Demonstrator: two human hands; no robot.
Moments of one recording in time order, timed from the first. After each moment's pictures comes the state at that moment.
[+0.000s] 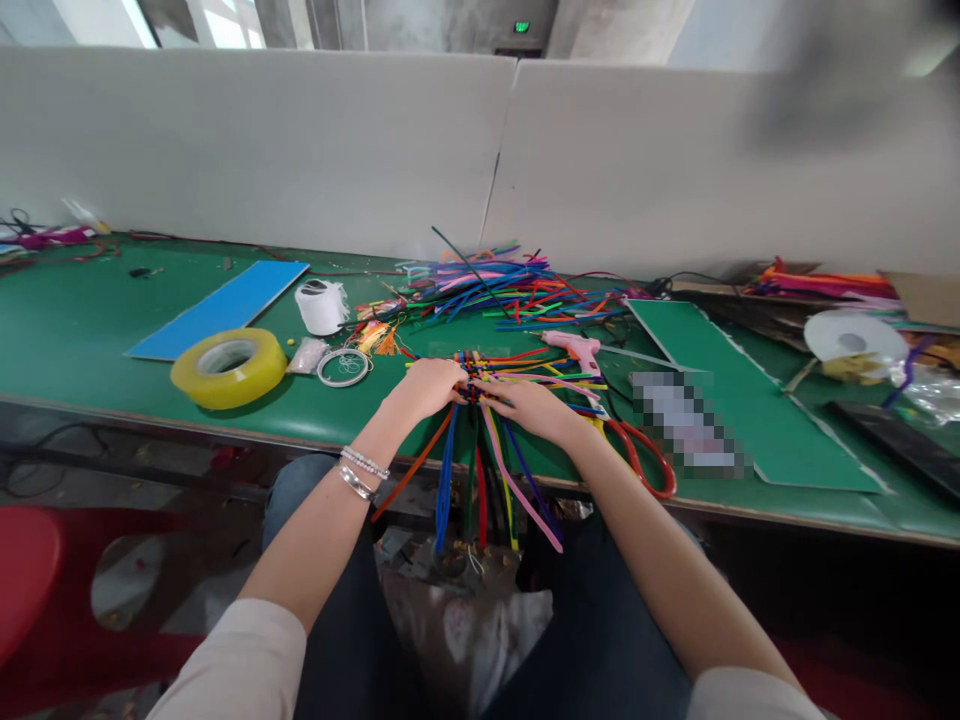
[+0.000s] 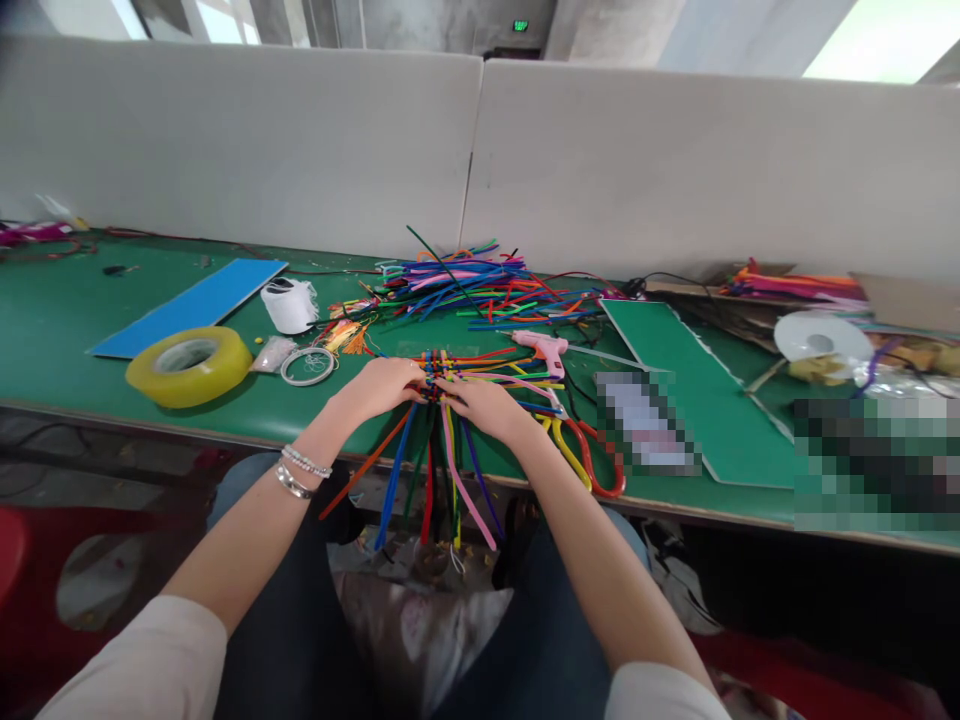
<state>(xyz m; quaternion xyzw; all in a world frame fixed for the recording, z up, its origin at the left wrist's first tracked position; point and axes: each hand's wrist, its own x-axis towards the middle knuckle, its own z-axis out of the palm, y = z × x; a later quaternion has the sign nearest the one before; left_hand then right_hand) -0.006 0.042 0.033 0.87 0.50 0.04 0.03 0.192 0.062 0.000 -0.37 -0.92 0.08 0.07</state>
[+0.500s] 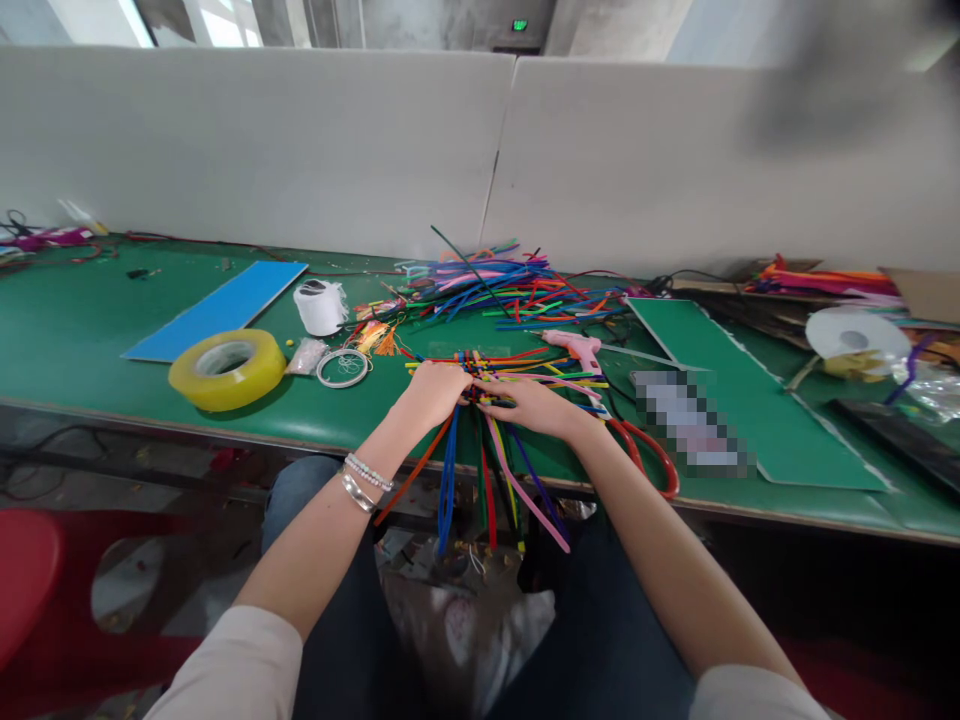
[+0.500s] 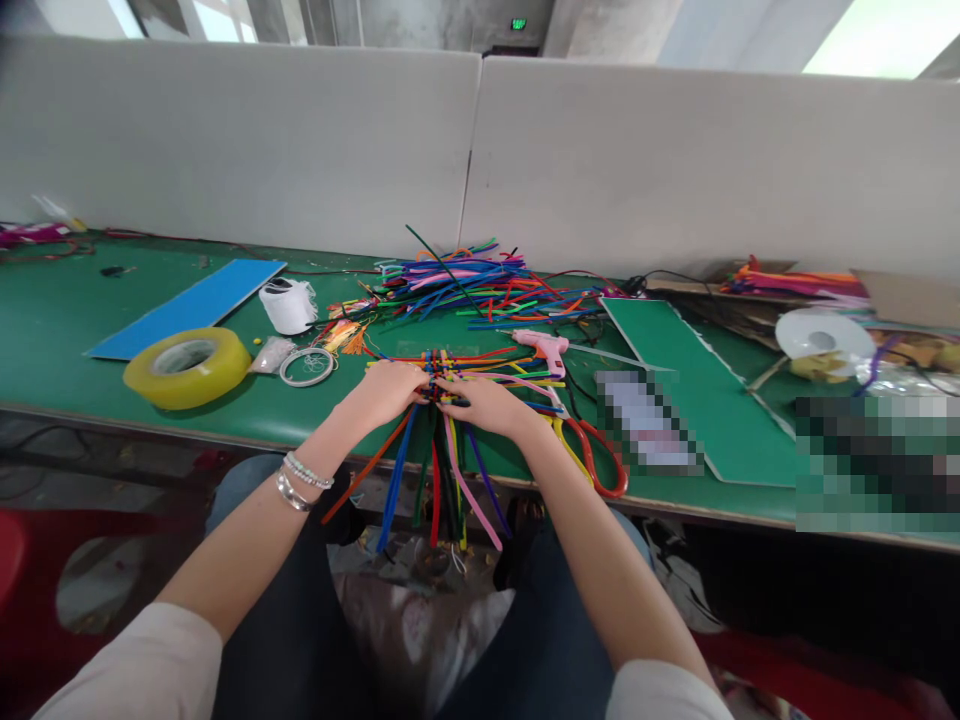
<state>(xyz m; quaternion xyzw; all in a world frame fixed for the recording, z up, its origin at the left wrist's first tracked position) 0.005 0.031 0.036 0.86 0.51 0.03 0.00 0.195 0.067 0.003 -0.34 -0.93 0.15 0.09</state>
